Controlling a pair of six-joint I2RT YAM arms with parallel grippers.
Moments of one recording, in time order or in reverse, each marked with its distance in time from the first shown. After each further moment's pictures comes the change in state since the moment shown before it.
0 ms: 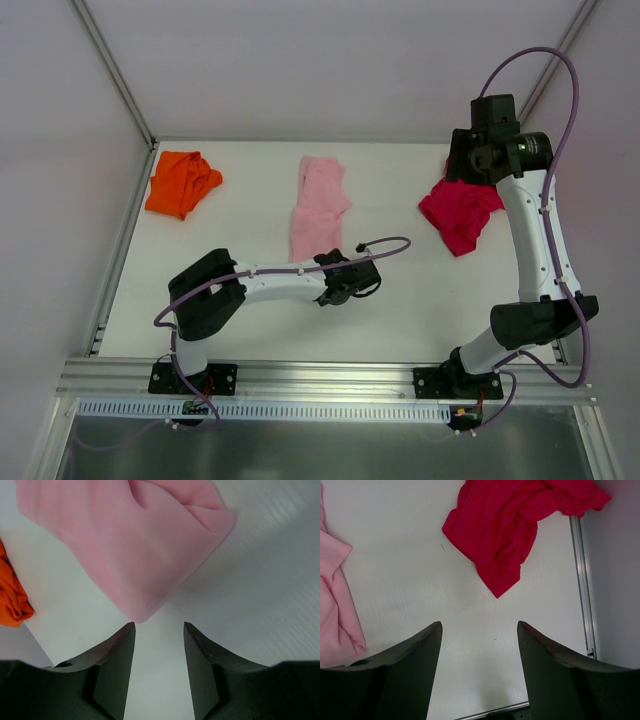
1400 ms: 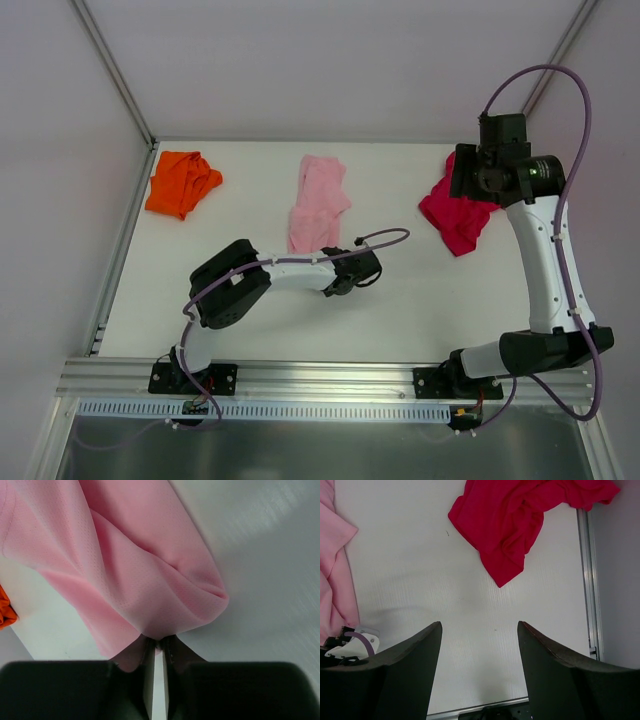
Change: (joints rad) left arm 0.073 0.150 0.061 0.076 0.017 0.008; right arm 0.000 -0.158 -0.165 0.040 -0.053 -0.027
